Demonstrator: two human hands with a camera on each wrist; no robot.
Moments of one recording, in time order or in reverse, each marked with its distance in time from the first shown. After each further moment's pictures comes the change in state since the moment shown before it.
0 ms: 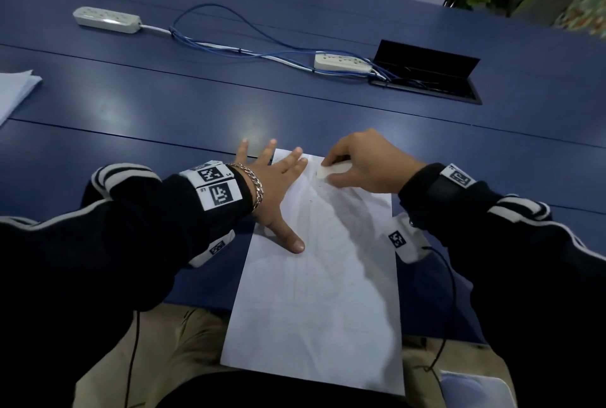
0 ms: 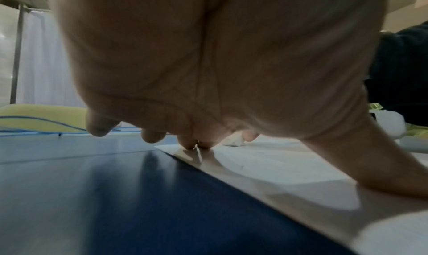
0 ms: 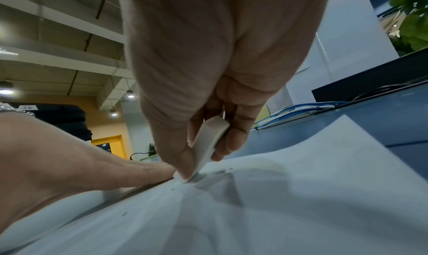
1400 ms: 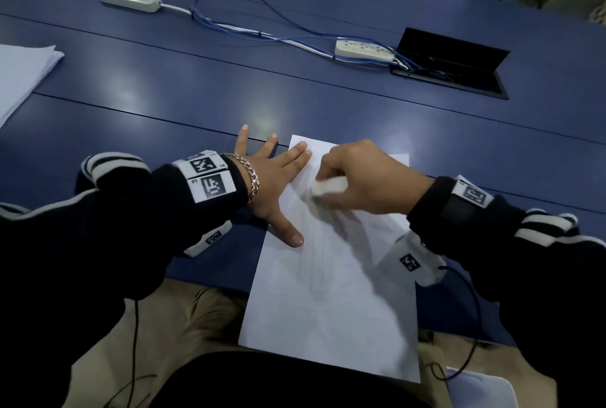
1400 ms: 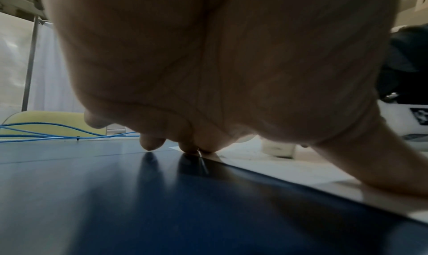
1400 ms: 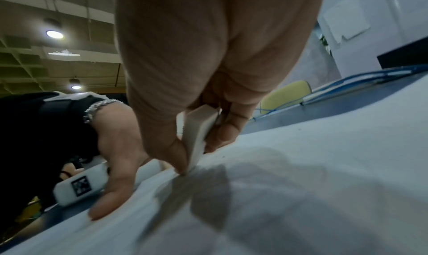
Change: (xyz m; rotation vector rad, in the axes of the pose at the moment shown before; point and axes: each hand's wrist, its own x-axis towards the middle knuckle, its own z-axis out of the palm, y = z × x) left_hand -0.008 -0.023 0.022 0.012 -0.008 0.012; right_hand -0.013 -0.042 0.025 0.026 -0.027 -0.181
